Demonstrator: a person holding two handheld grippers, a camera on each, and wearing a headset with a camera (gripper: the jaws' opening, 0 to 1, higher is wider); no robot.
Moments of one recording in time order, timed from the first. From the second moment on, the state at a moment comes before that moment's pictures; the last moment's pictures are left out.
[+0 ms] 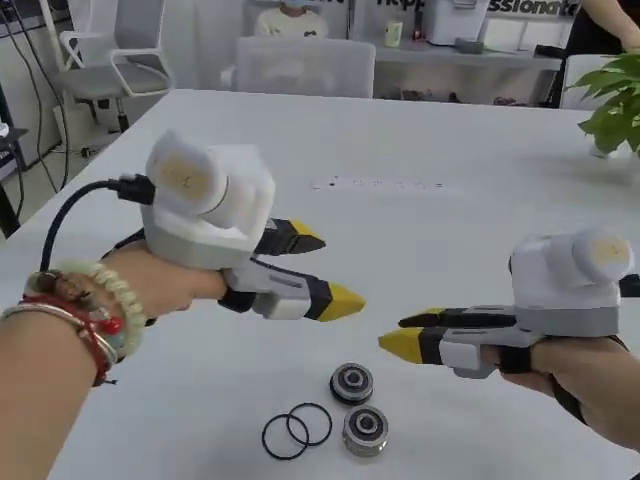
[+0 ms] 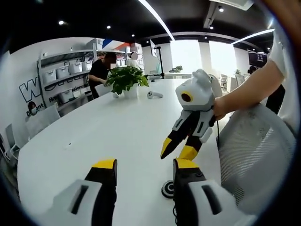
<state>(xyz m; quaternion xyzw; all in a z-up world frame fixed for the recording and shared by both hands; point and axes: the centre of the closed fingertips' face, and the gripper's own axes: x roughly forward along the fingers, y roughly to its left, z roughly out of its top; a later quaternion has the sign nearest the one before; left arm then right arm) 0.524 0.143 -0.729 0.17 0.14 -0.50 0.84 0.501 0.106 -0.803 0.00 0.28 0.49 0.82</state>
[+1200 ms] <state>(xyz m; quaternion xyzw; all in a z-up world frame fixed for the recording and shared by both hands) 0.487 0.131 -0.832 0.26 0.19 -0.55 0.77 0.478 0.115 -0.854 -0.12 0.32 0.51 0.79</state>
